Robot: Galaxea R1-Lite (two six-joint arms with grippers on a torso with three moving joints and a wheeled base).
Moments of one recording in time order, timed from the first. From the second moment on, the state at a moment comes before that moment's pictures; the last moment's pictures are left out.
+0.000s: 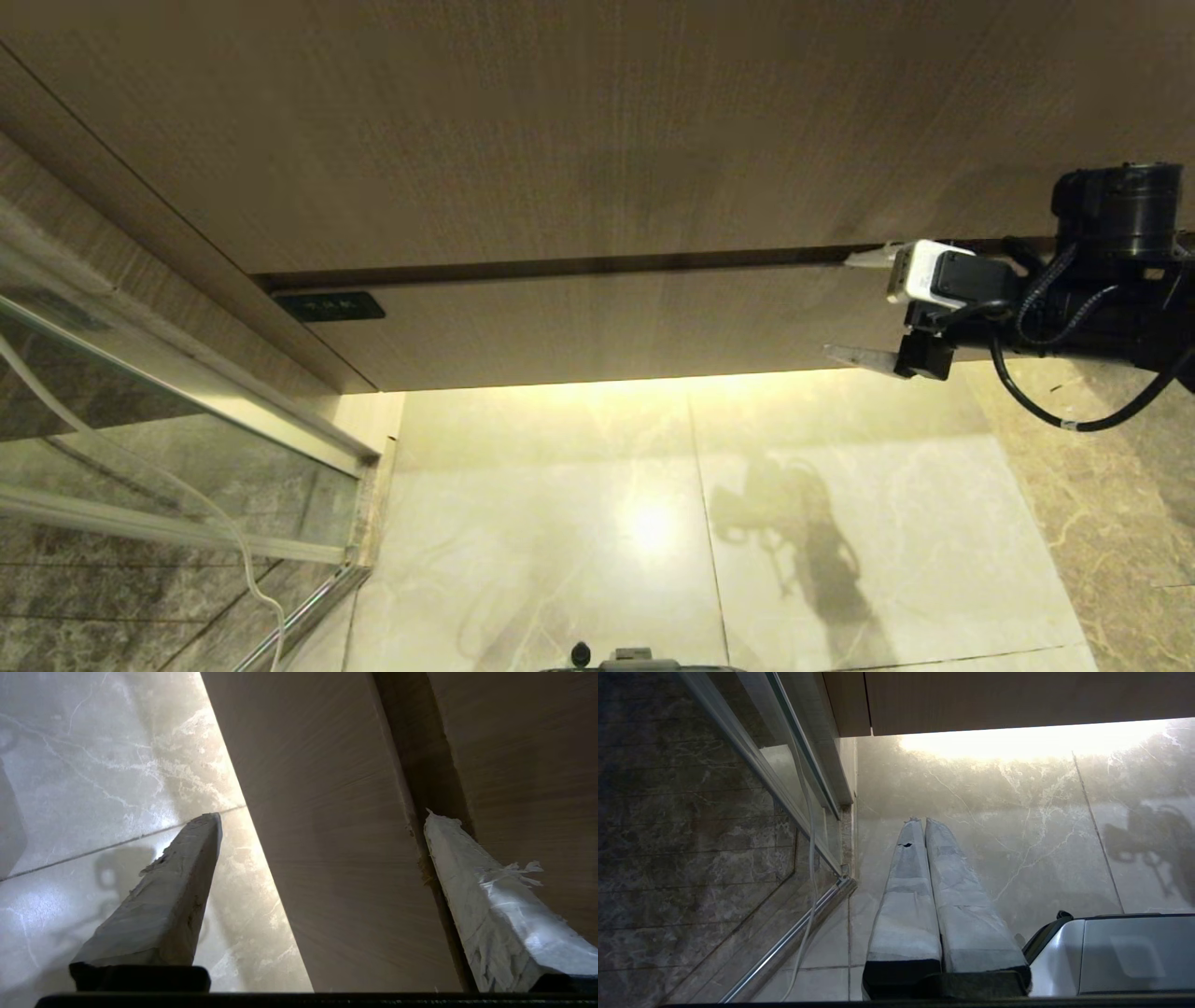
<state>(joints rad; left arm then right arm) 0.00 0.00 0.00 0.00 0.00 -0.01 0.13 1.68 -1.06 -0.31 0.48 -1.17</state>
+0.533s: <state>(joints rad) 0.00 0.00 0.00 0.00 0.00 -0.01 0.12 1.76 -1.21 -0.21 0.48 -1.23</state>
